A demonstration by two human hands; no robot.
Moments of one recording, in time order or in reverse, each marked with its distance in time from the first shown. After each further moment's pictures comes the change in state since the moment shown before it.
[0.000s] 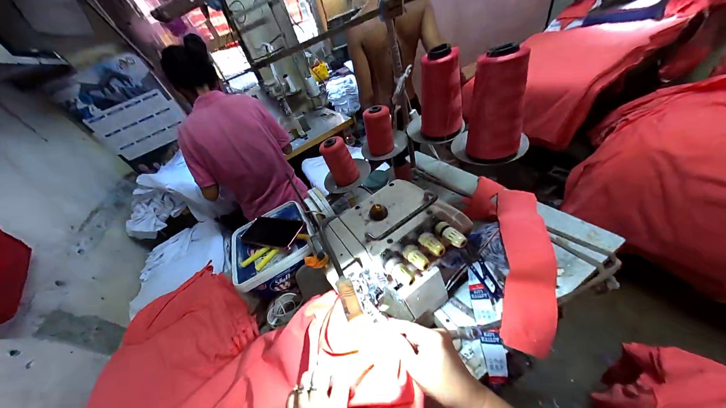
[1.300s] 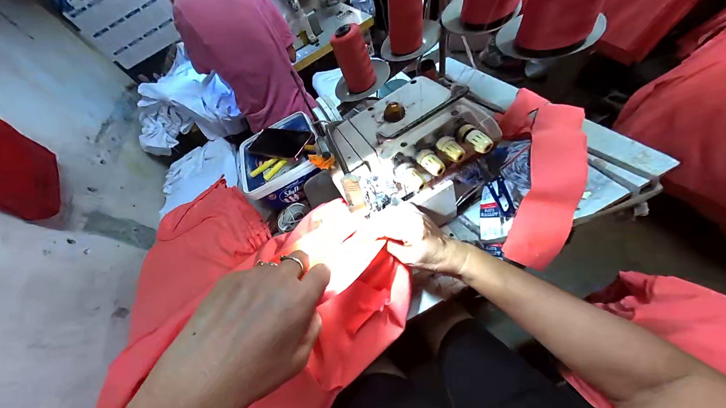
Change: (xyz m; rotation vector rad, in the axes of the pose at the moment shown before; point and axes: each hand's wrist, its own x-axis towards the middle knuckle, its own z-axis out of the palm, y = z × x) left_hand 0.040 -0.001 -0.124 0.205 -0.247 0.354; right_hand 0.047 0.033 0.006 0.042 -0.301 -0.650
